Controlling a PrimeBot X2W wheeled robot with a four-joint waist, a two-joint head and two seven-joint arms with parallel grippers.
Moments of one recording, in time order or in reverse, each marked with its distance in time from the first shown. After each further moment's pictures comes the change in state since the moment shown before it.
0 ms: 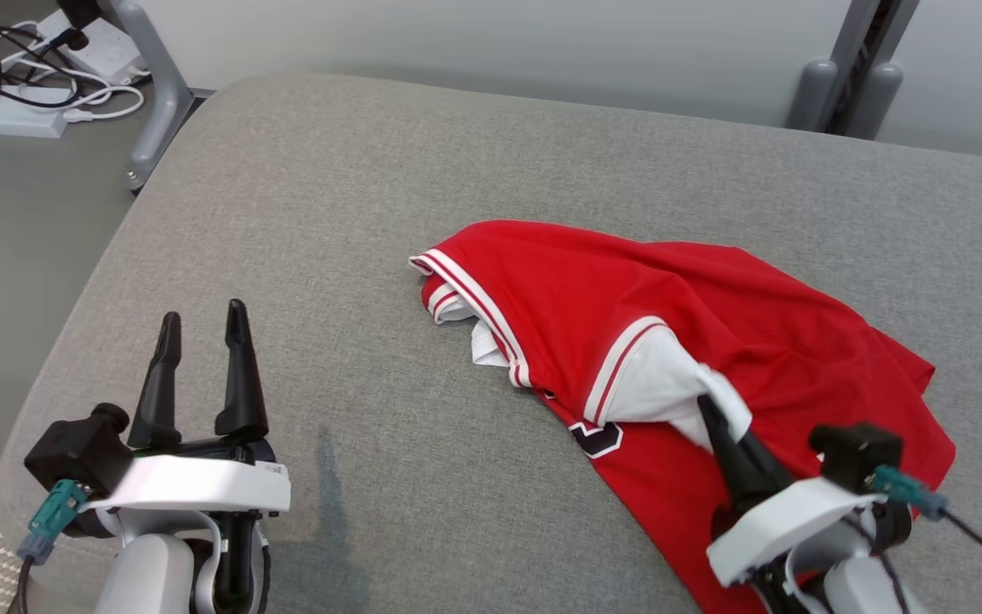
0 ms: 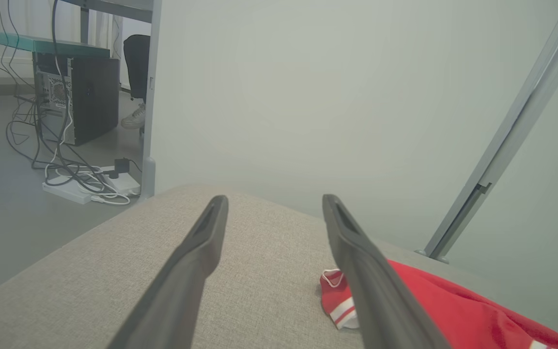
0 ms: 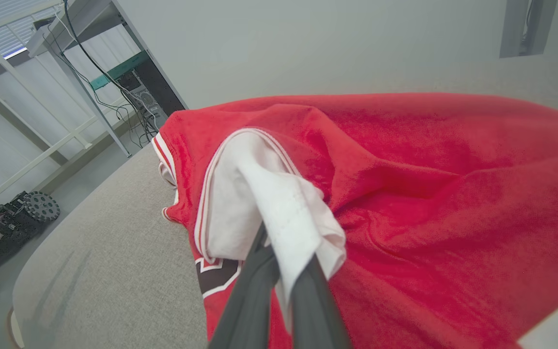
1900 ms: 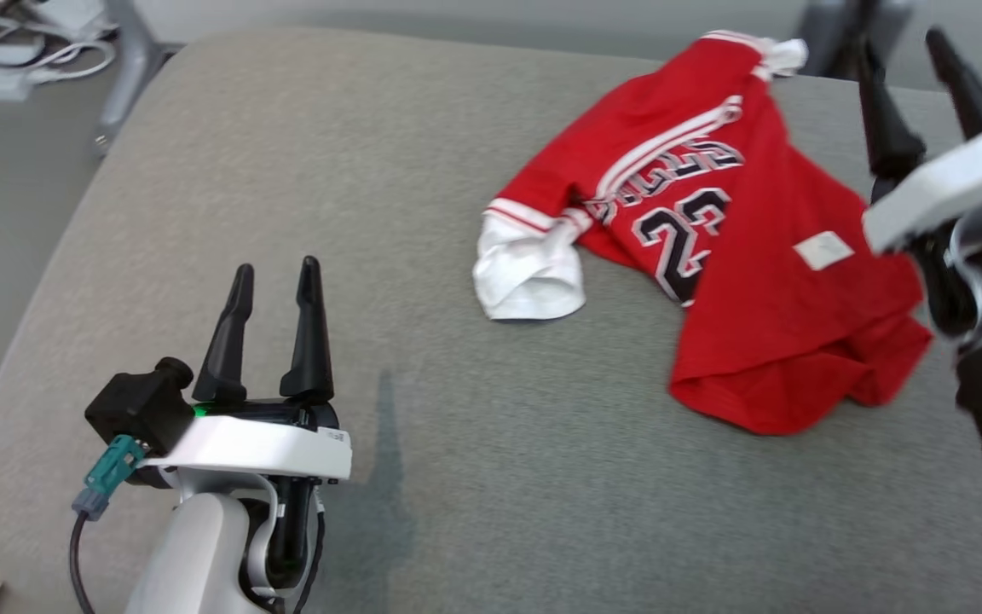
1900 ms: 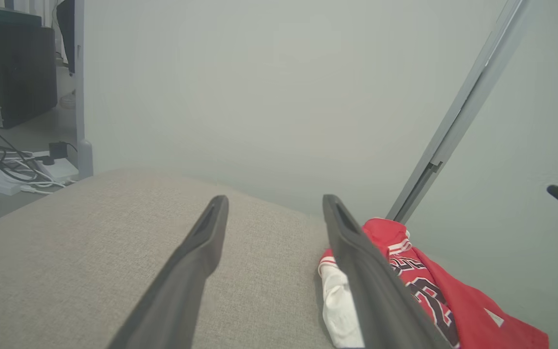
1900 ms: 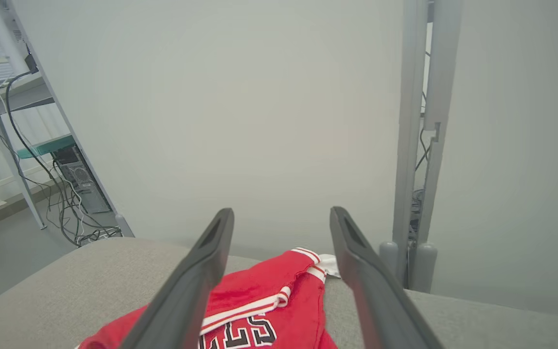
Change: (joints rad) left arm -0.078 -0.002 -0.169 -0.030 -0.077 0.052 0.000; right arm -0.721 -0.244 0.058 0.388 0.108 0.000 -0.059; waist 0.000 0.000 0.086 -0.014
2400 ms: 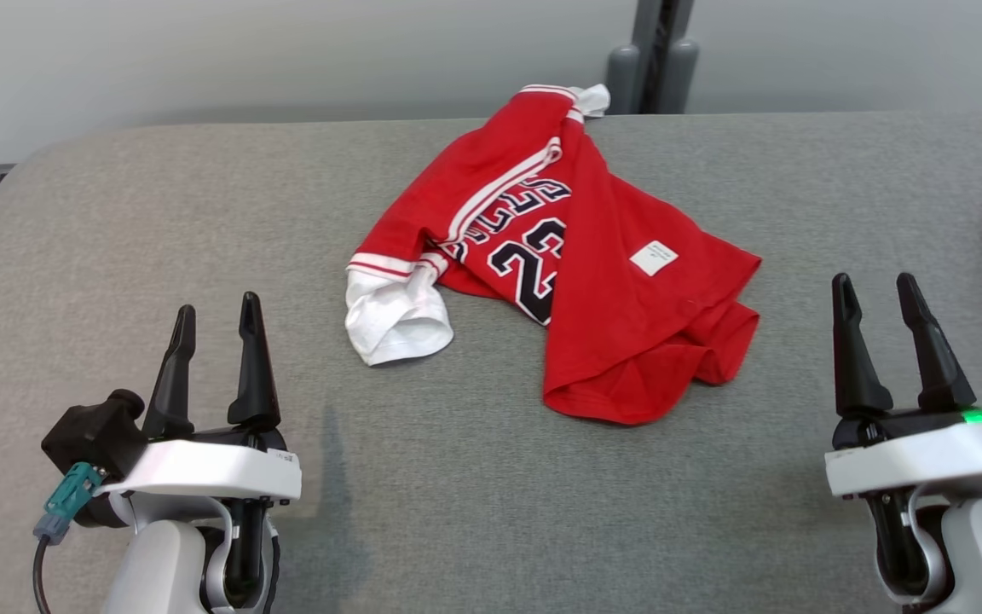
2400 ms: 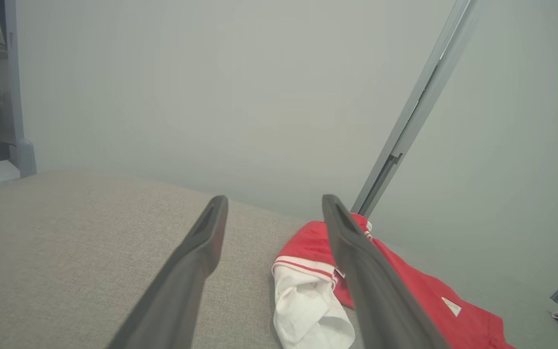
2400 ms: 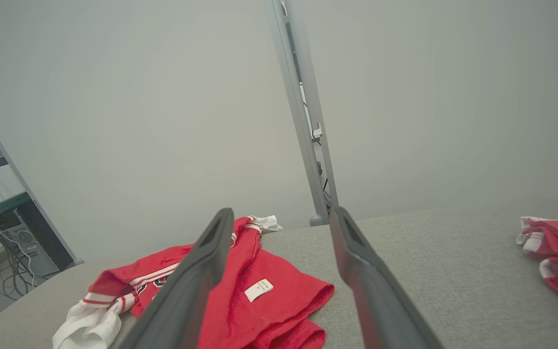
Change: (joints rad) left arm 0.040 0.000 0.128 0.072 0.058 -0.030 0.000; right arm 0.655 0.172 -0.266 -0.531 -0.108 0.000 -0.078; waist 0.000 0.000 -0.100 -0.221
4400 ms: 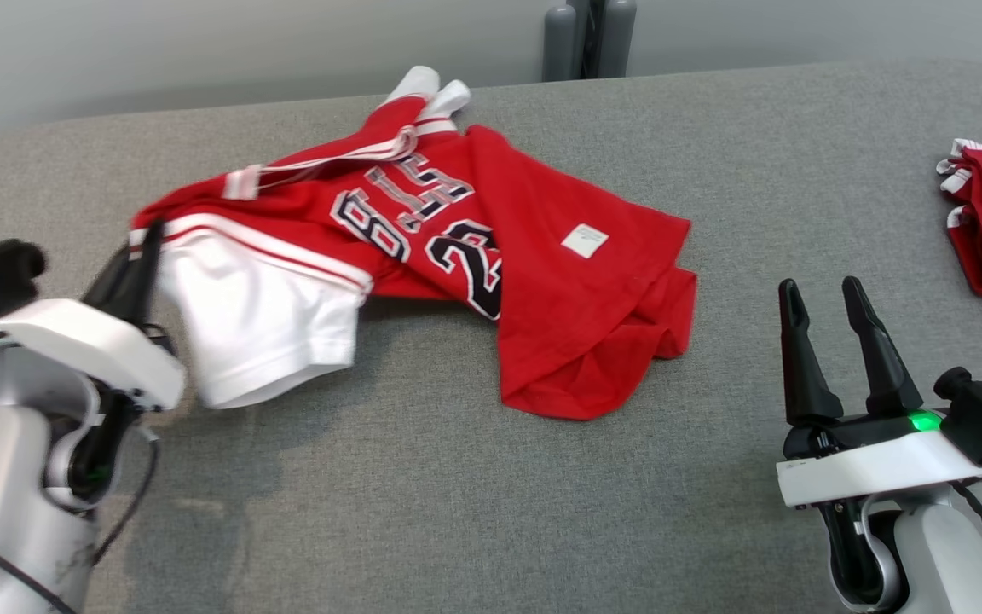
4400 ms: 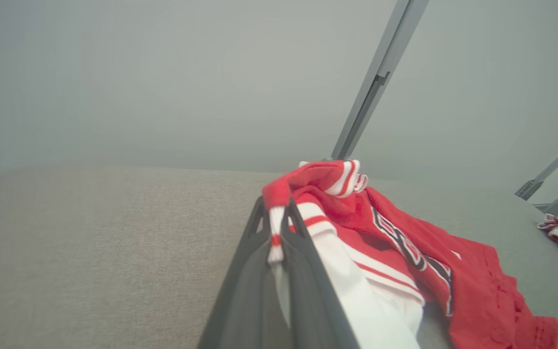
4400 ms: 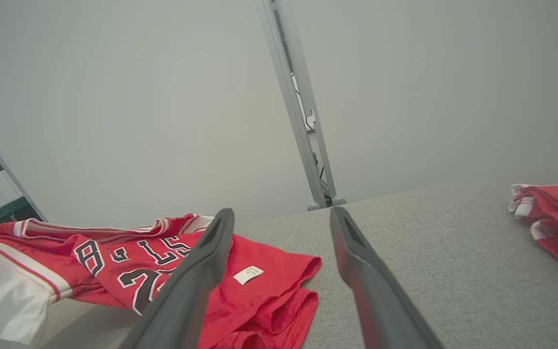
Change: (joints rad) left arm -0.243 0.274 -0.089 0.101 -0.183 -0.096 0.352; right arm 0.032 0.074 0.040 -0.065 -0.022 0.000 0.003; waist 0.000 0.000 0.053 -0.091
